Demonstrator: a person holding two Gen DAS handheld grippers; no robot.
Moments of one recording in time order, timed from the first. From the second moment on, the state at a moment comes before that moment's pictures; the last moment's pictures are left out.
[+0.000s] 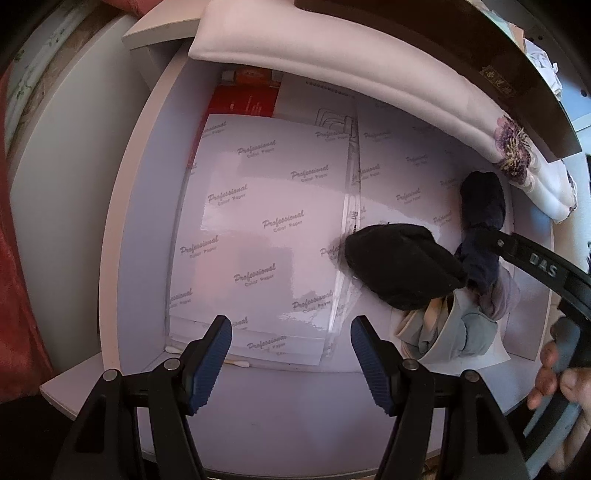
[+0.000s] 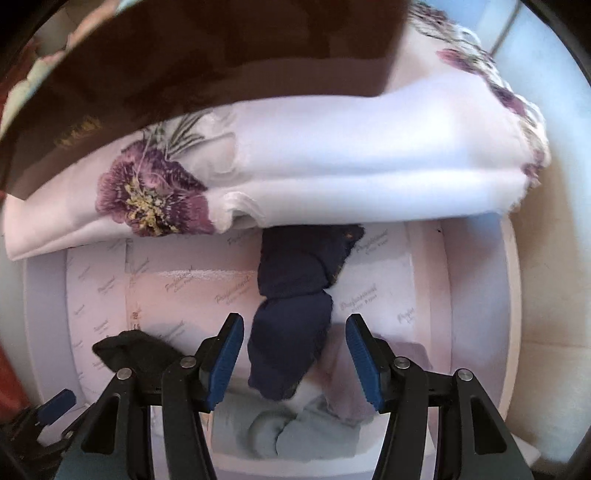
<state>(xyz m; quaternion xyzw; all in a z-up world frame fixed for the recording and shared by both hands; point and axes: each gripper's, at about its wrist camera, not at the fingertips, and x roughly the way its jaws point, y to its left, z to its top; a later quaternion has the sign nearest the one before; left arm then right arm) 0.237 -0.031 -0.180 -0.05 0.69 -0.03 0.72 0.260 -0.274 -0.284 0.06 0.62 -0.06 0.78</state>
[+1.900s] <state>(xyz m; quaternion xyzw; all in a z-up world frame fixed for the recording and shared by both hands) 0.217 -0.065 -0.179 0.05 0.68 -0.06 0.73 0.178 -0.211 -0.296 -0.03 0.68 -0.01 0.73</state>
